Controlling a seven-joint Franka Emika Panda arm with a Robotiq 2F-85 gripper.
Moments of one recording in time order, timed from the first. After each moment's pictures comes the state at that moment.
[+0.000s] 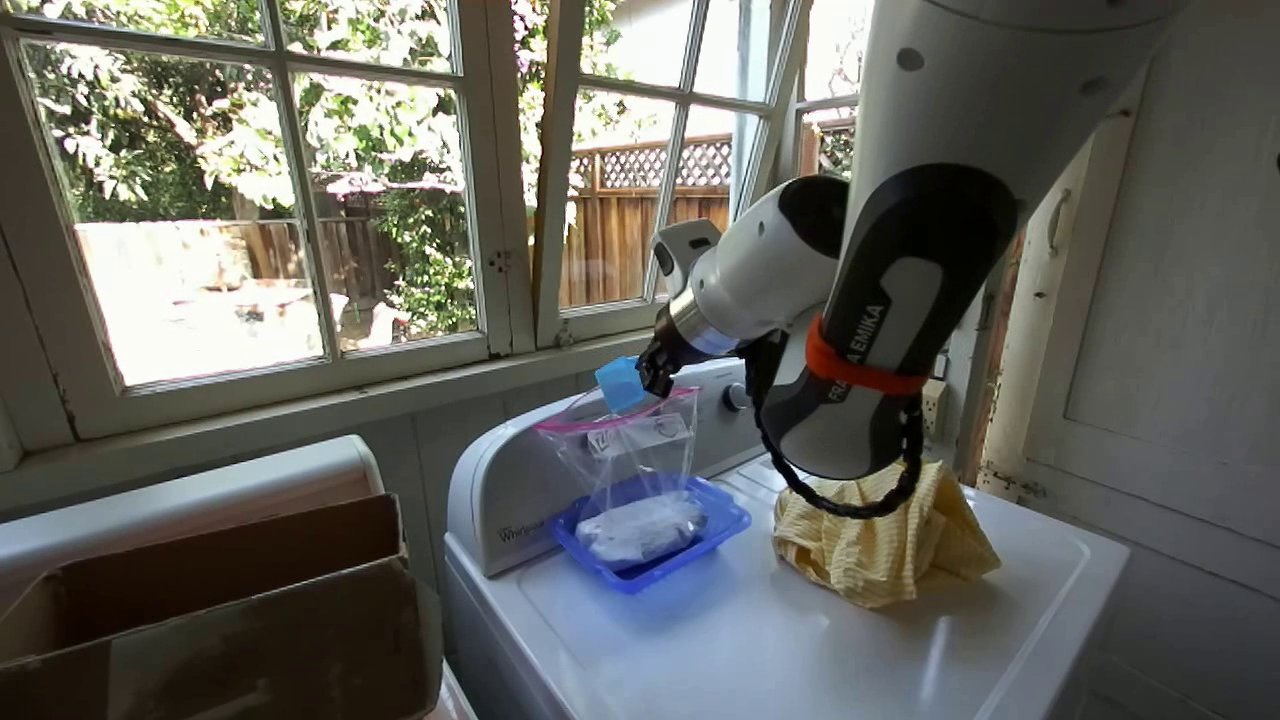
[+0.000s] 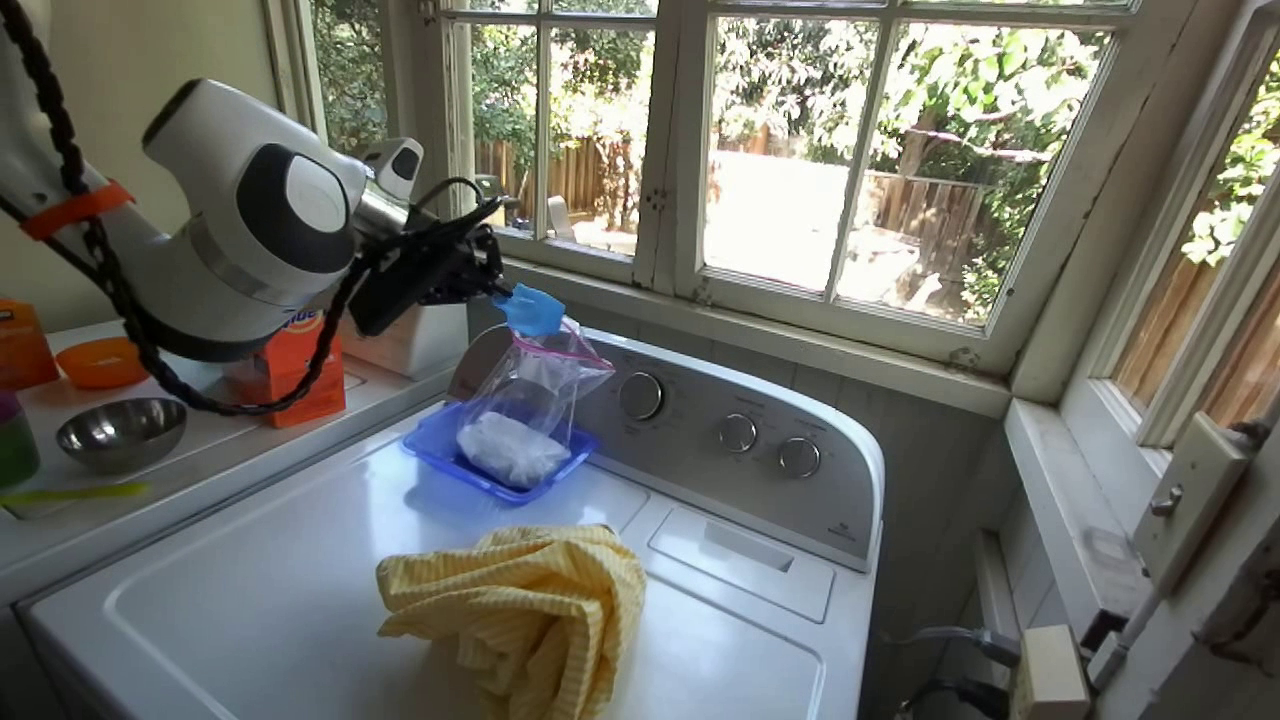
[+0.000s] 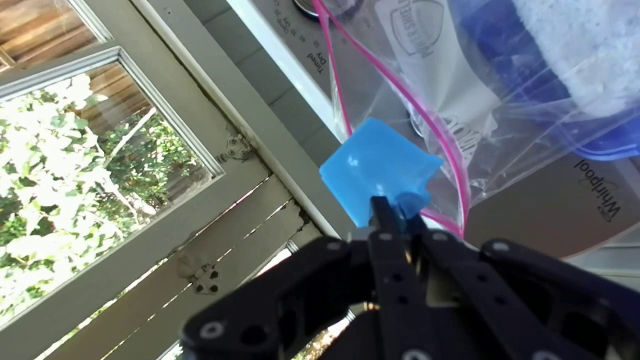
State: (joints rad) arm -1.42 -0.61 1.68 -2.56 -0.31 3.63 -0.11
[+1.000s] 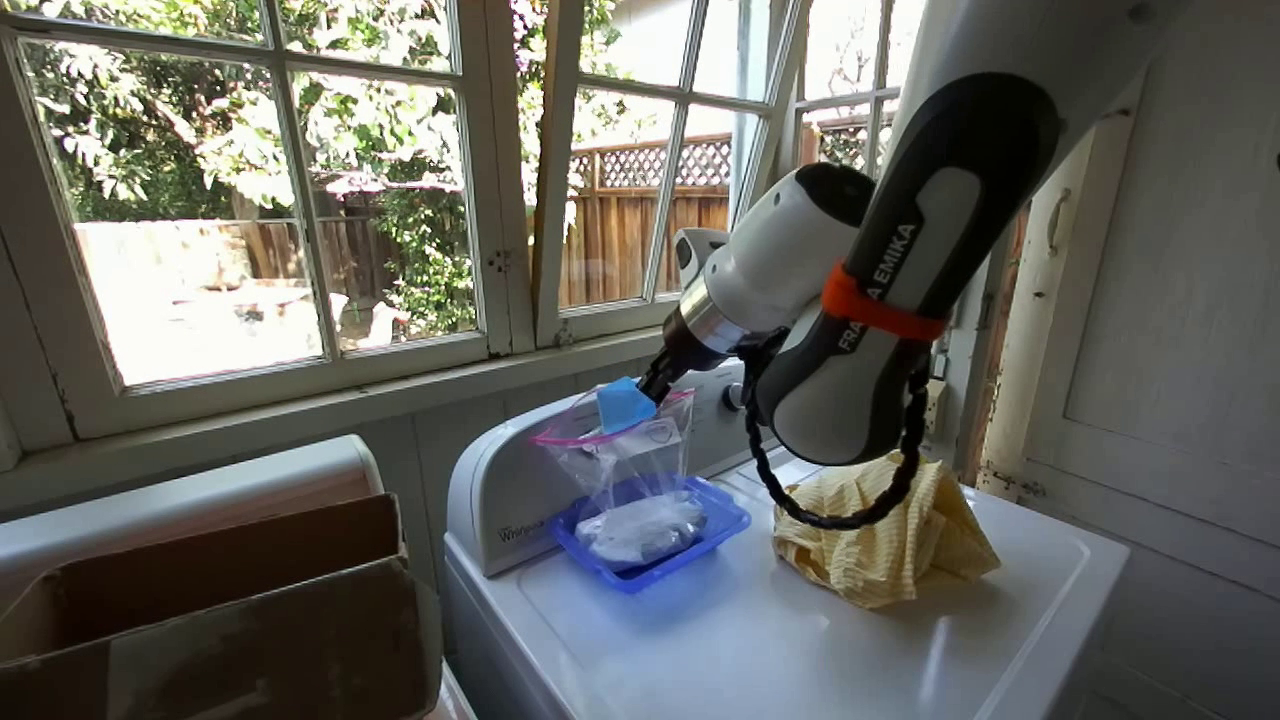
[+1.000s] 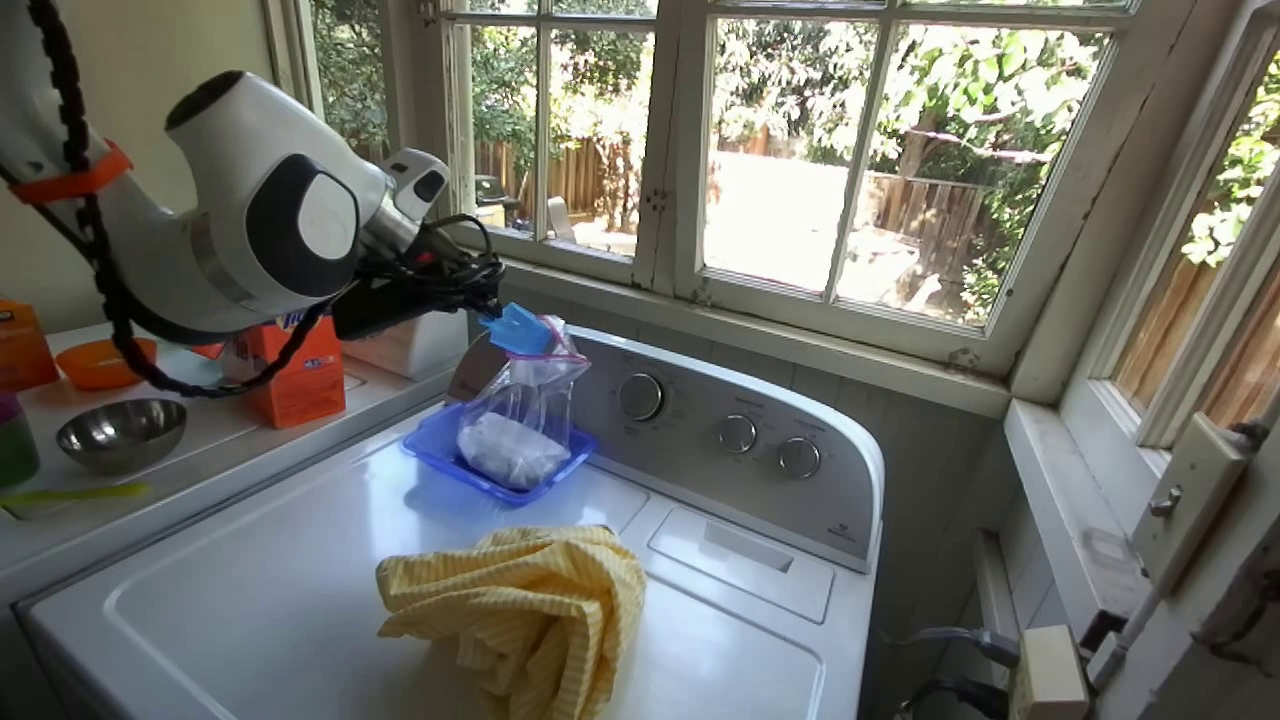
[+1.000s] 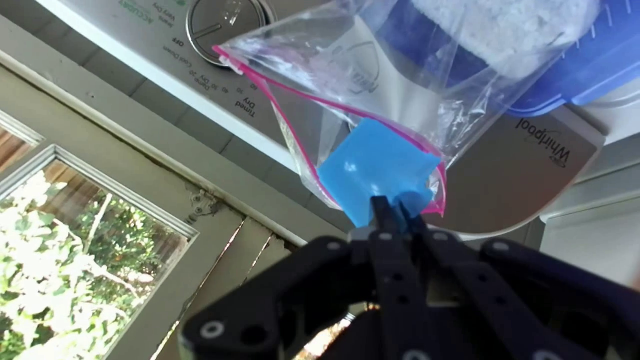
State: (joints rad) arm -1.54 -0.34 1.81 -2.57 -0.30 3.54 -0.06
